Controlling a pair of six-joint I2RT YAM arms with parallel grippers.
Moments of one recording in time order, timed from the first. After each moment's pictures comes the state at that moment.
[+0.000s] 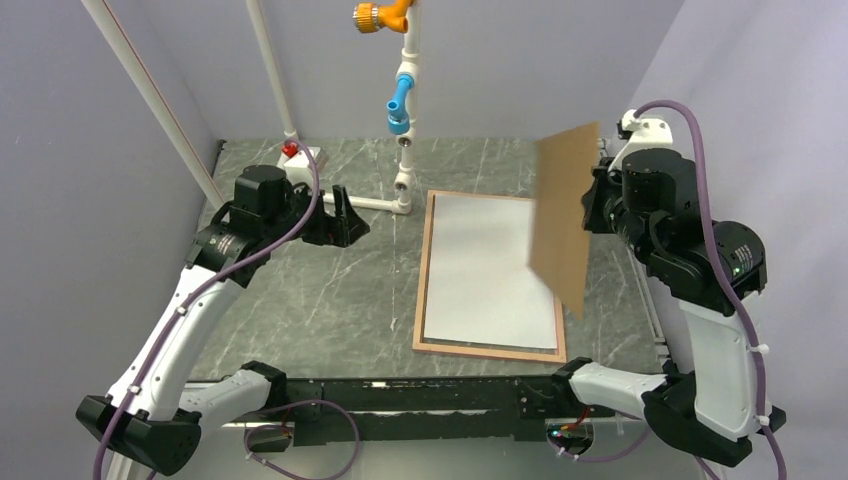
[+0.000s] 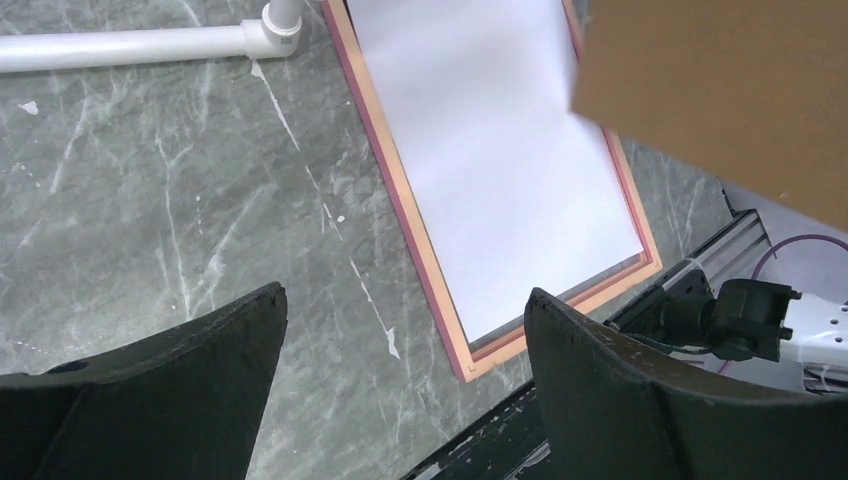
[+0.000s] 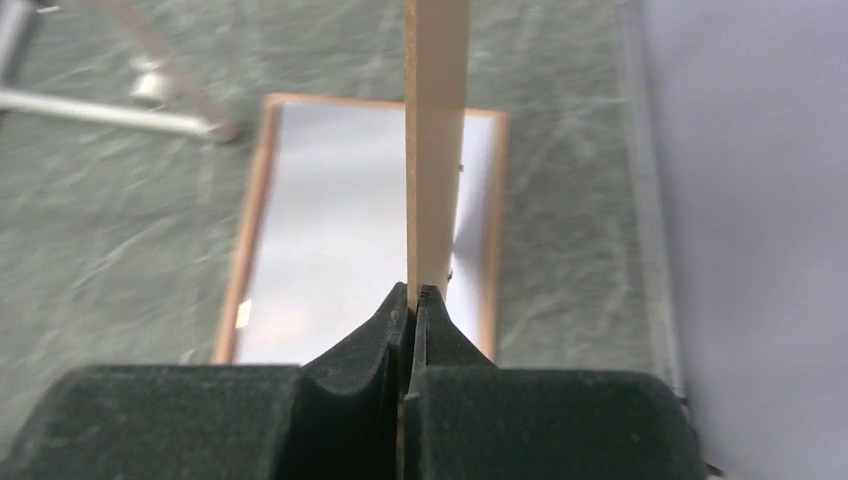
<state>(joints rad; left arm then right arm) -0.37 1.04 1.22 -0.69 0.32 -0.32 0.54 1.13 1.98 -1.37 0.37 0.33</state>
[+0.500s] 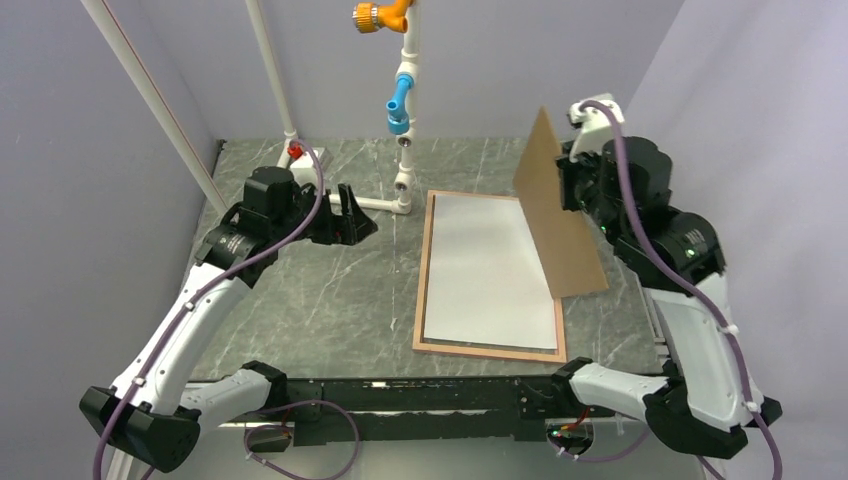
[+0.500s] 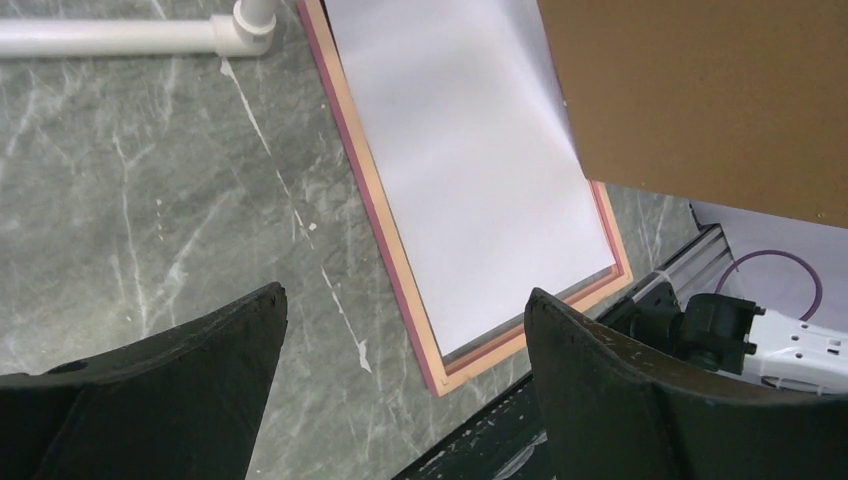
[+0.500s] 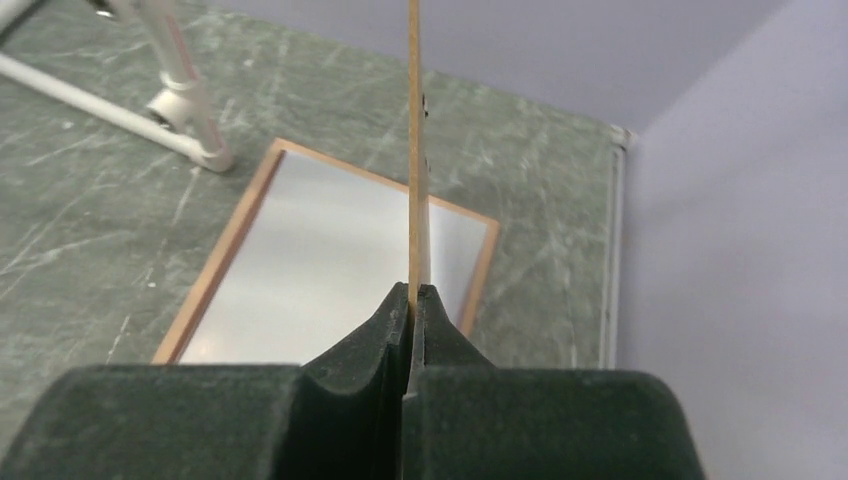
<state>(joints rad) -0.40 1.06 1.20 -0.62 0.32 -0.38 0.53 1.11 1.80 -1.05 0.40 -0.03</state>
